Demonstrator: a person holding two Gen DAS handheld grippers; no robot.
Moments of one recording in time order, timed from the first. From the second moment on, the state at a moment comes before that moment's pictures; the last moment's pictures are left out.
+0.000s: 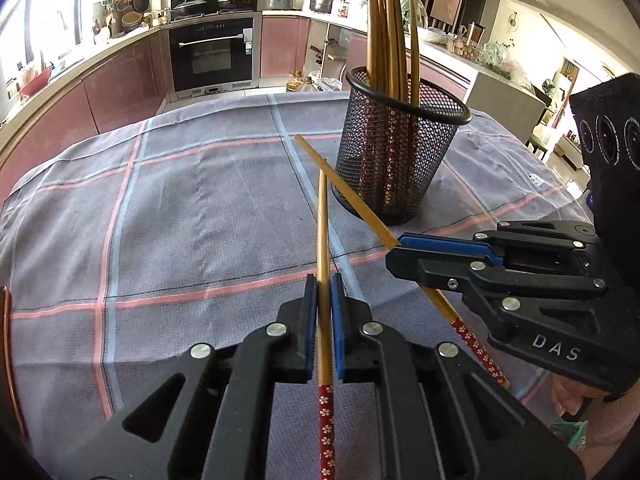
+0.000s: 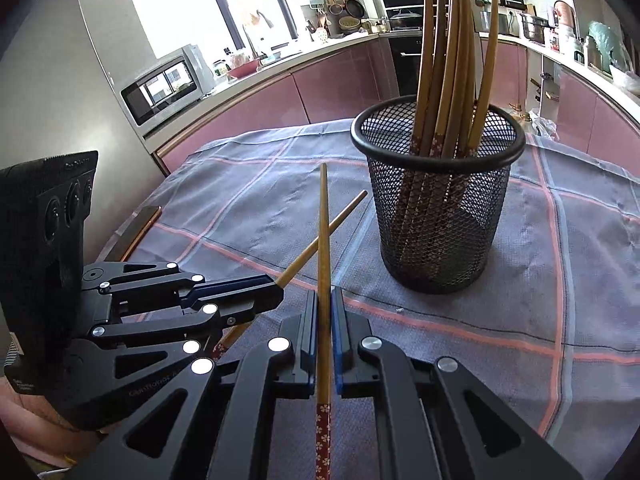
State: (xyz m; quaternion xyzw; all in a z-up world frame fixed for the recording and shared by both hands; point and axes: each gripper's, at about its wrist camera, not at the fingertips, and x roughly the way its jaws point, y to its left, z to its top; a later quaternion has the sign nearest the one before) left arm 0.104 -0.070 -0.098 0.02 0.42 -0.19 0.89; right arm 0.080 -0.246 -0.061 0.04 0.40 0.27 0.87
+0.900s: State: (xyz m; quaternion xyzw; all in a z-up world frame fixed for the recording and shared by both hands) left arm 0.085 -0.057 -0.052 -0.03 0.37 -0.24 0.90; right arm 0.057 -0.279 -0.012 0.07 0.32 0.27 0.90
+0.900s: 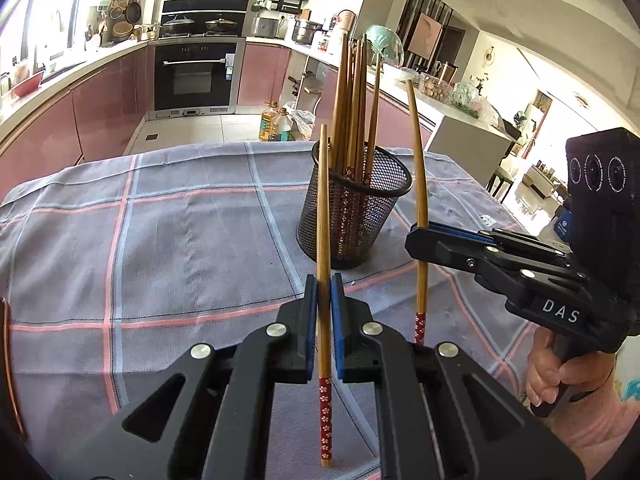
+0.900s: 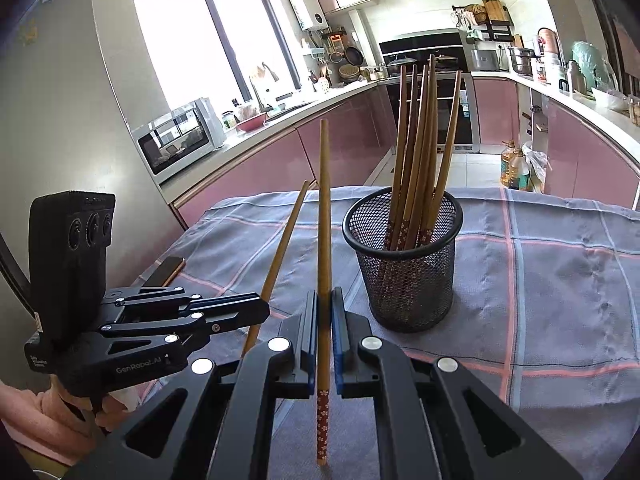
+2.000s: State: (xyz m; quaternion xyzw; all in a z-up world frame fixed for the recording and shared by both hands) left arm 0.090 -0.050 -0.035 -0.05 0.35 -0.26 0.90; right arm 0.056 -0.285 0.007 0.08 0.29 0.27 0.92
